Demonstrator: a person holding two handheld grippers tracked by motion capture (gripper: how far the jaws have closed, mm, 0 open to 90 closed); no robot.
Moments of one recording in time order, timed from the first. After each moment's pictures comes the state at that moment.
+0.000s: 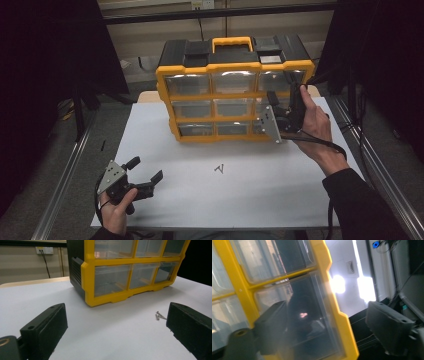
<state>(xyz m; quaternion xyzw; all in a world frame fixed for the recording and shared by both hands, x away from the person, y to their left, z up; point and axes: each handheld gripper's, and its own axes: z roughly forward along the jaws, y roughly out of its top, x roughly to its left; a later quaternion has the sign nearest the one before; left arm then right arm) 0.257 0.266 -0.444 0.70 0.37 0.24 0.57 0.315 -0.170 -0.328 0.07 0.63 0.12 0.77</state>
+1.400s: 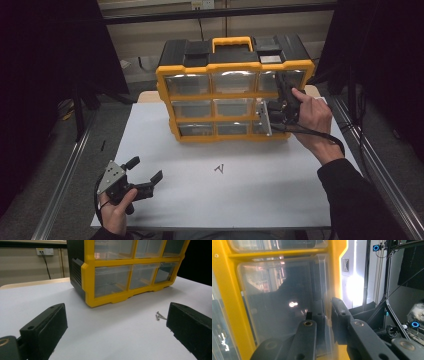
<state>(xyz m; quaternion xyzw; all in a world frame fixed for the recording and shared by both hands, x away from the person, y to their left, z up) 0.256 0.267 -0.443 0.70 0.36 0.24 0.57 0.338 -0.171 -0.330 0.04 0.62 0.02 0.78</state>
